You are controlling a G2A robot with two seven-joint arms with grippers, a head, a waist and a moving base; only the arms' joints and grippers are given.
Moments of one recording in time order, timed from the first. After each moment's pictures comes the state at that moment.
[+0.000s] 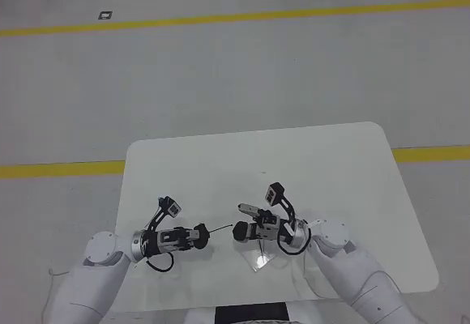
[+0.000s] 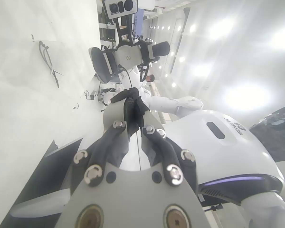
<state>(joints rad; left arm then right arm) 1.55 -1.04 -1.32 -1.40 -0.63 -0.34 -1.35 -1.44 -1.27 1.06 -1.38 0.55 -0.12 0.98</state>
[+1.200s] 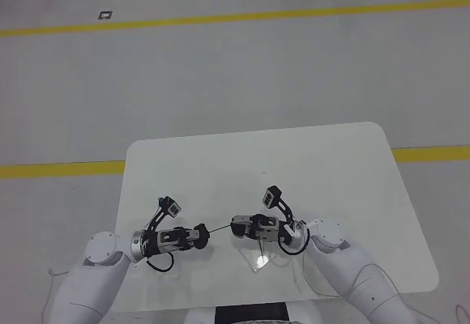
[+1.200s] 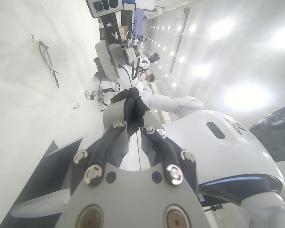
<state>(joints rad) 1.55 -1.04 -1.32 -1.40 -0.63 -0.34 -1.35 -1.38 -1.28 0.99 -1.24 0.63 -0.21 1.06</state>
